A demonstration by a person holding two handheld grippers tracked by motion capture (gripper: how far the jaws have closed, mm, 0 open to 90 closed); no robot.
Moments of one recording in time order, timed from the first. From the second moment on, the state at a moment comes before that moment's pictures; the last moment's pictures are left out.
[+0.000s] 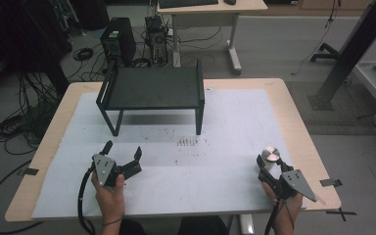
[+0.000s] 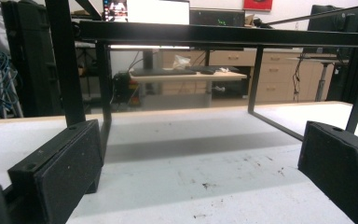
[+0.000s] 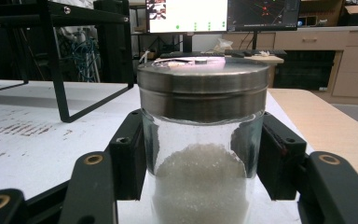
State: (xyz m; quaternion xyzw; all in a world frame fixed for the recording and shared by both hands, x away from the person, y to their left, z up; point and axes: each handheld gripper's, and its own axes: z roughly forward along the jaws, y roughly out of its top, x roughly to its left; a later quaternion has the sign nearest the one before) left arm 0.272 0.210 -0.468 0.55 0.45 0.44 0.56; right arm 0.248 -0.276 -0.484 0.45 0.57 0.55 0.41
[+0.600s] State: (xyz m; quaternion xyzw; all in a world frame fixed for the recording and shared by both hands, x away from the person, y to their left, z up) left arm 0.272 0.209 -0.468 0.55 0.45 0.44 0.56; right arm 0.248 -0.277 -0.484 0.45 0.57 0.55 0.41
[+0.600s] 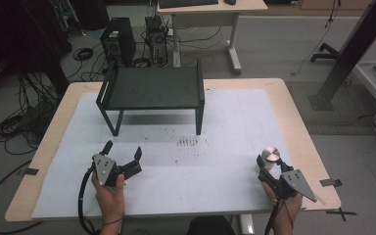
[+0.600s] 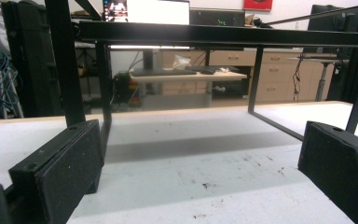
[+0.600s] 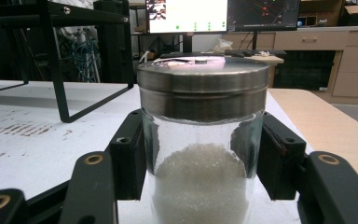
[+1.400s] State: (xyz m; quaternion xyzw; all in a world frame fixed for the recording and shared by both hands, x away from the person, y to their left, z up) left arm 0.272 0.210 -0.468 0.55 0.45 0.44 0.56; right arm 0.248 -0.276 -0.484 0.45 0.57 0.55 0.42
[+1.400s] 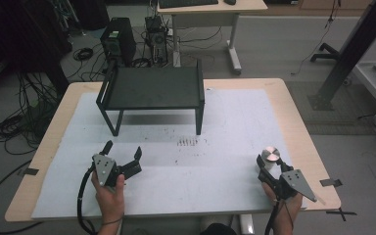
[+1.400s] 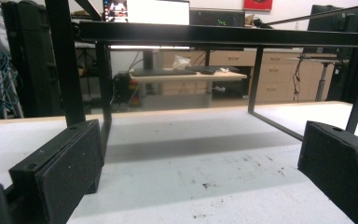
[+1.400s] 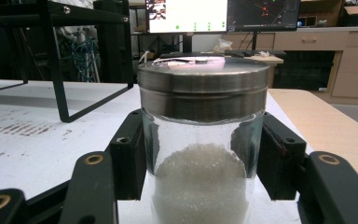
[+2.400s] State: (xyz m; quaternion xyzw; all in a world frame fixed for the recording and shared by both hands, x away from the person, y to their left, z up) left arm 0.273 0.210 -0.468 0.55 0.45 0.44 0.56; right arm 0.249 -0.276 -0.484 0.45 0.57 0.55 0.41
